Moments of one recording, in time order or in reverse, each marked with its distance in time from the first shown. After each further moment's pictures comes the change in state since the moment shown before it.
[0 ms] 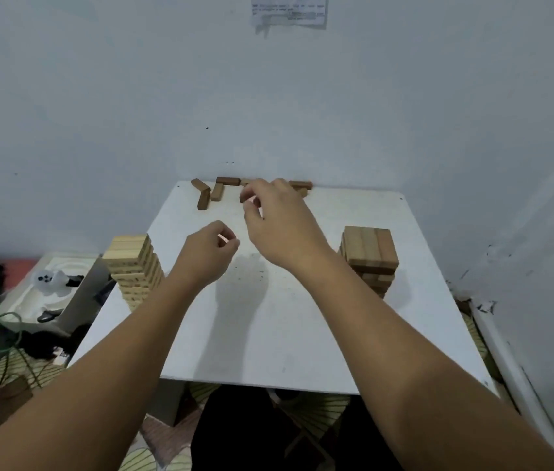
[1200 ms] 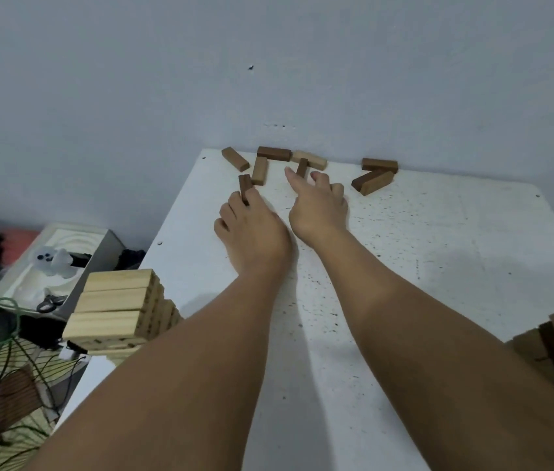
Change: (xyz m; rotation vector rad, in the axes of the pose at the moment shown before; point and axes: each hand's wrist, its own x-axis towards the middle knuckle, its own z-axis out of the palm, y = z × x) left_hand 0.167 -0.077 0.095 0.409 0.402 -0.146; right_hand 0.172 0.121 0.188 -0.295 -0.195 0.320
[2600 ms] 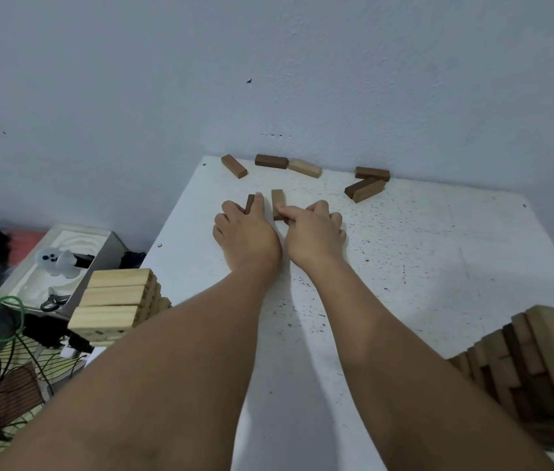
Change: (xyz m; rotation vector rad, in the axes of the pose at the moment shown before) left_hand 0.007 0.001 -0.009 0.046 -0.184 -0.040; right_hand -0.042 0.001 -0.006 0.136 -0.055 0.060
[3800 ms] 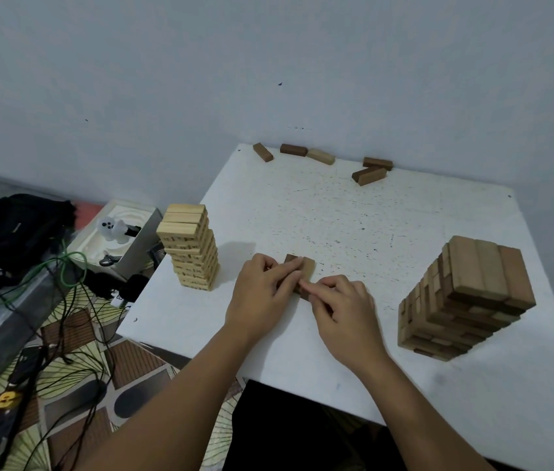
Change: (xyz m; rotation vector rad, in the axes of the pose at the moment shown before) left_hand -0.177 -0.084 -0.033 -0.493 -0.133 0.326; right_hand -0.200 0.094 0.010 0.157 0.116 -0.360
